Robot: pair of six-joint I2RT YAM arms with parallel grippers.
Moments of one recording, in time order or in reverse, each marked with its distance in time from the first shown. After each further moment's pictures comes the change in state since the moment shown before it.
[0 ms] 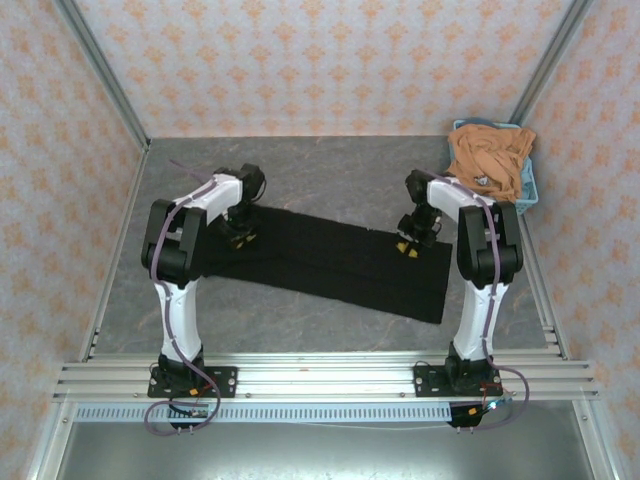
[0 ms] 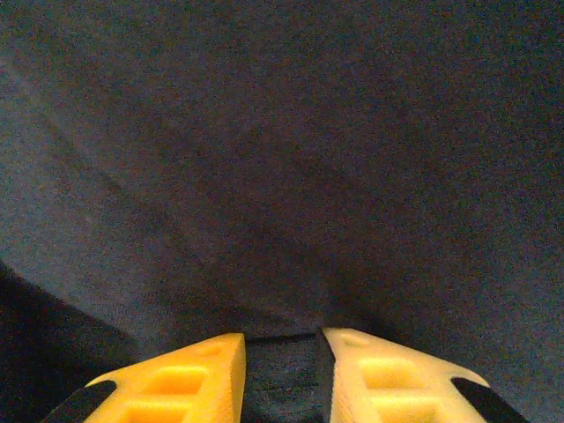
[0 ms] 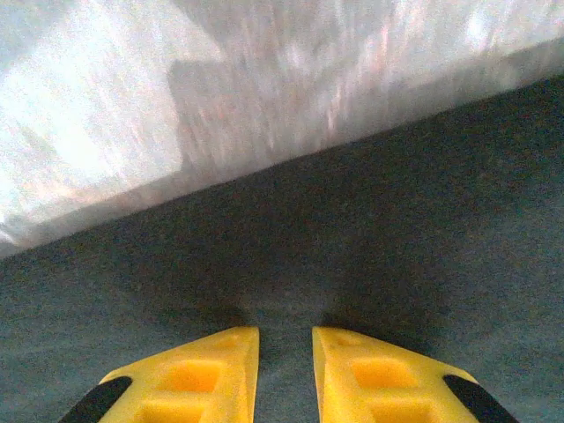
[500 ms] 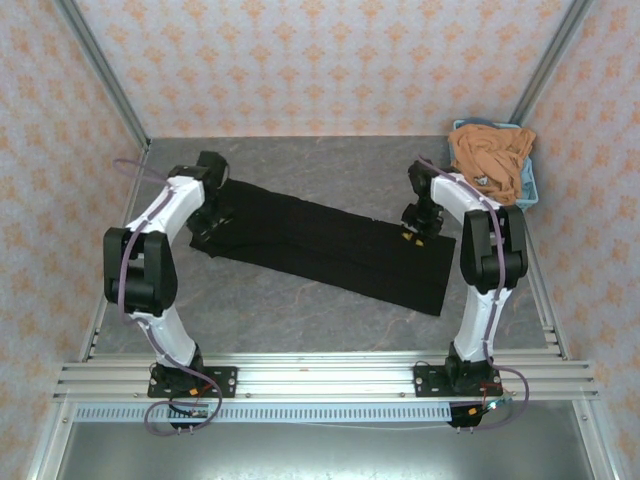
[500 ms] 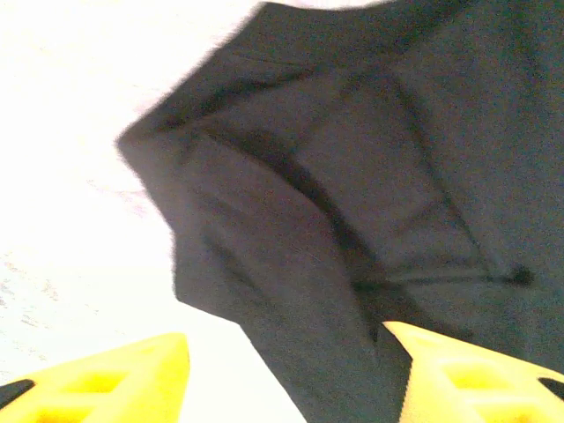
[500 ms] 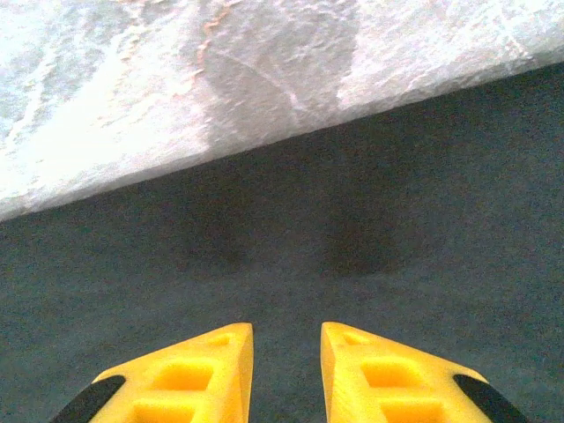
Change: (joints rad) left arm 0.166 -0.314 -0.183 0.036 -0.012 0.016; right arm 0.013 -0.073 0.004 0.039 0.098 -0.008
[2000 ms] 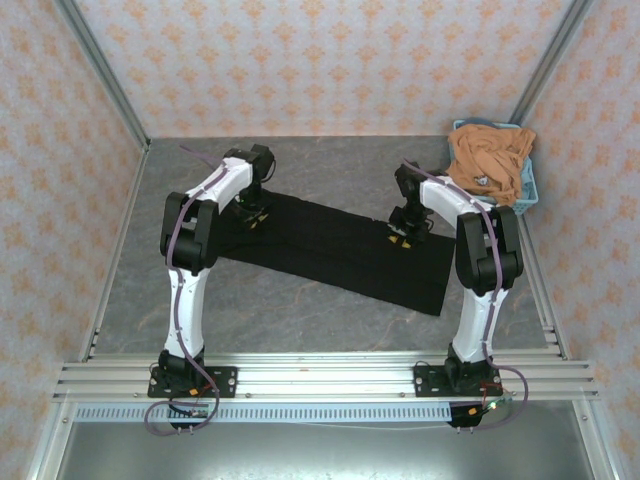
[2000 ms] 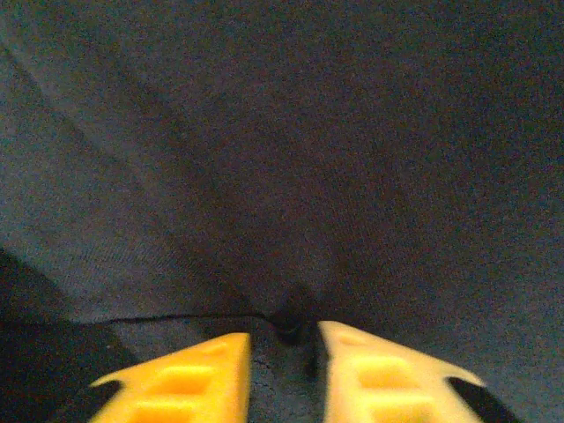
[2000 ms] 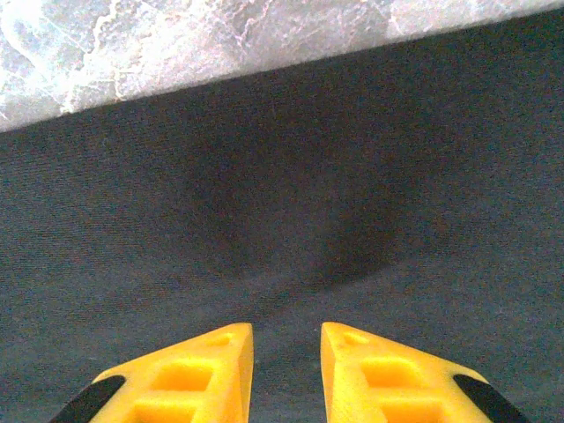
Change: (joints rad) left arm -0.185 0.482 0.486 -0.150 0.063 -0.119; right arm 0.066 -0.003 -0.021 0.031 -0.071 -0.011
